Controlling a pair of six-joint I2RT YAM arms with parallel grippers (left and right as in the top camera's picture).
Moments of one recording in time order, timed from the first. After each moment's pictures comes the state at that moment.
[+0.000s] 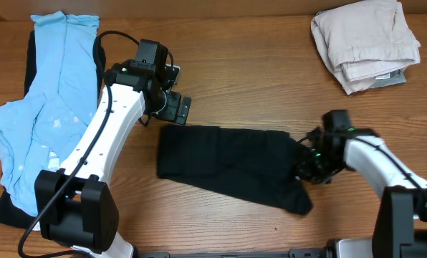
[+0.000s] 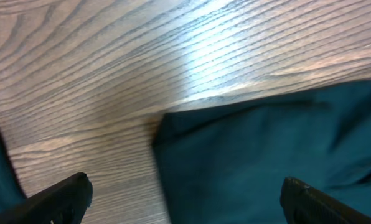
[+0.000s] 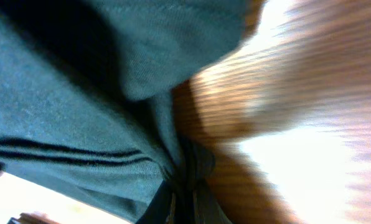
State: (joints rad) left arm -0.23 1.77 1.49 -1.03 0.06 0.00; right arm -0.02 1.58 0.82 -0.85 -0.44 0.32
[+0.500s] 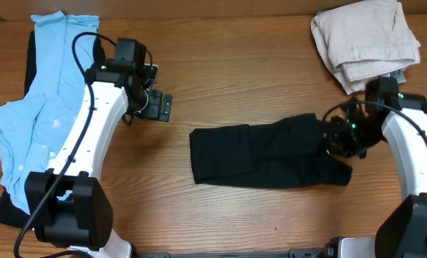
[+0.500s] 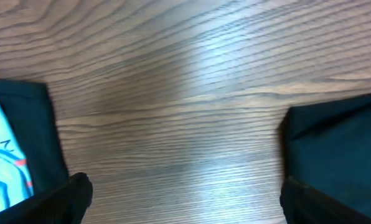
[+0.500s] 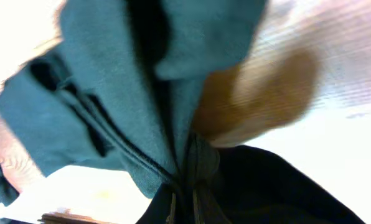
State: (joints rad) left arm -0.12 1.77 1.49 -1.06 0.02 0.00; right arm -0.15 1.58 1.24 -1.24 -0.38 0.17
